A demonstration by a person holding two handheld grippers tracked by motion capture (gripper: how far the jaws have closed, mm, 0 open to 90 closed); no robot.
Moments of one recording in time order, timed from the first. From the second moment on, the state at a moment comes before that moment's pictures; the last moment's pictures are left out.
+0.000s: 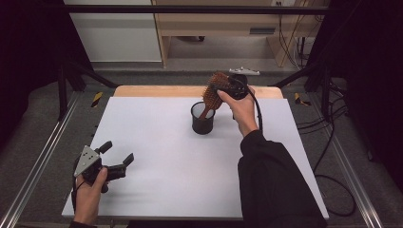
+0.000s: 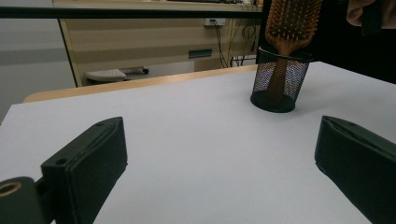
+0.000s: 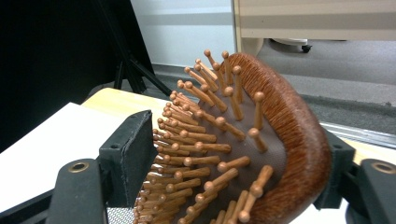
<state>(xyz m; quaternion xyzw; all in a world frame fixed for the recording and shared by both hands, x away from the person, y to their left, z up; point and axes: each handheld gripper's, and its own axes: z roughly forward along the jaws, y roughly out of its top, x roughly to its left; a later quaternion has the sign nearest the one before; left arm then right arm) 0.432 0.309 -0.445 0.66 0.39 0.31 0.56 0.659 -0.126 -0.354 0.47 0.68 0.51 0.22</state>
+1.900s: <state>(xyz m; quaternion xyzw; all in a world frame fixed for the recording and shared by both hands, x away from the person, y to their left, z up) 0.431 0.312 -0.444 0.66 0.40 0.31 0.56 0.641 -0.125 -0.340 0.46 0.67 0.52 0.25</state>
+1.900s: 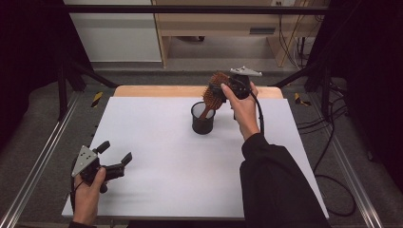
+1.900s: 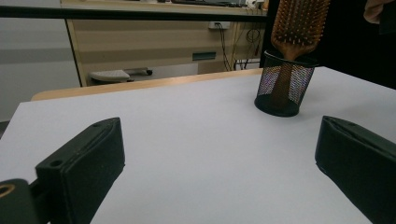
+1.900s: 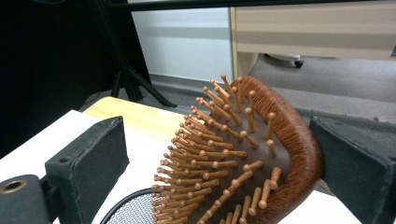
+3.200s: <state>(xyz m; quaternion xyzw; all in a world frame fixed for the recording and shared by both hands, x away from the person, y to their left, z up) 0.430 0.316 -0.443 0.65 0.41 0.31 0.56 0.585 -0.175 -0.317 0.41 0.62 0.59 0.31</state>
